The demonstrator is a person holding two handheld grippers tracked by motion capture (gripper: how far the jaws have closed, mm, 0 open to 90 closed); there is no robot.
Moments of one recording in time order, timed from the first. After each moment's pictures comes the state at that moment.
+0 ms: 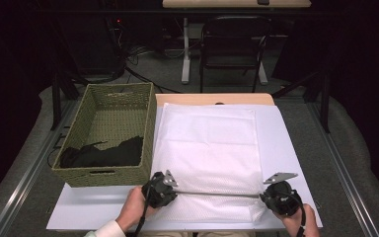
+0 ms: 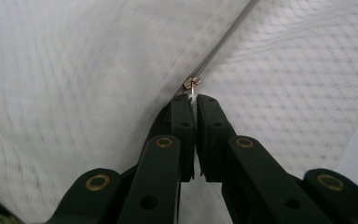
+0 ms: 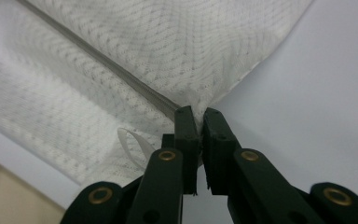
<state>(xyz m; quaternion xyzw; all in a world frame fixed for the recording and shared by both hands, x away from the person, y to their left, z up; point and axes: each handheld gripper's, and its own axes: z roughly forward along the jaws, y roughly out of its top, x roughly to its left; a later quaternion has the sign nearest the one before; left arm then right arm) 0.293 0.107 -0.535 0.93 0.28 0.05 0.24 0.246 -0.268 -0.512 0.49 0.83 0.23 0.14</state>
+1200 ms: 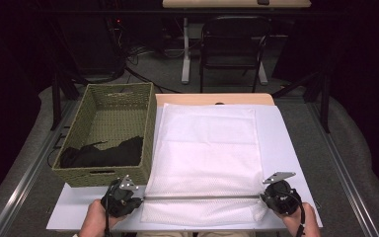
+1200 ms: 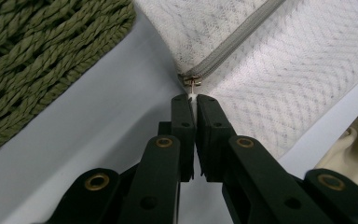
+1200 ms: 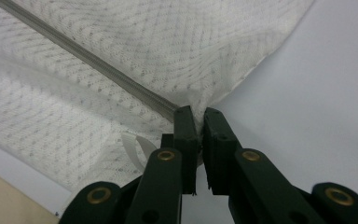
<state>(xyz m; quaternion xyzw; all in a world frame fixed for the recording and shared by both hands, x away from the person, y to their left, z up) 0.264 0.193 -0.528 0.90 0.36 0.05 0.23 0.252 -0.266 -0.520 0.47 0.84 0.20 0.15</state>
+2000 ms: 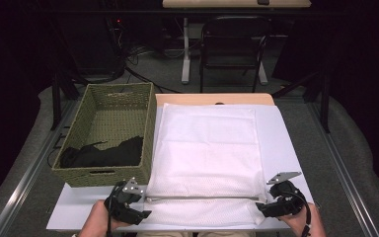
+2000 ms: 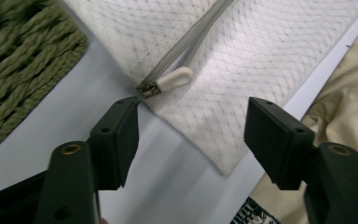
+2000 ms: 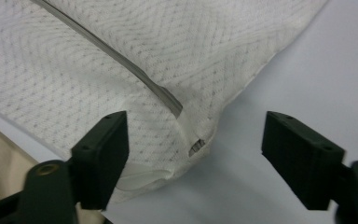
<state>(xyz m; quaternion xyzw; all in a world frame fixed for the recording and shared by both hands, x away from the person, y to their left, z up) 0.255 0.191 -0.518 0.91 0.32 0.04 0.25 0.248 -0.273 -0.511 0.46 0.85 0.23 0.12</state>
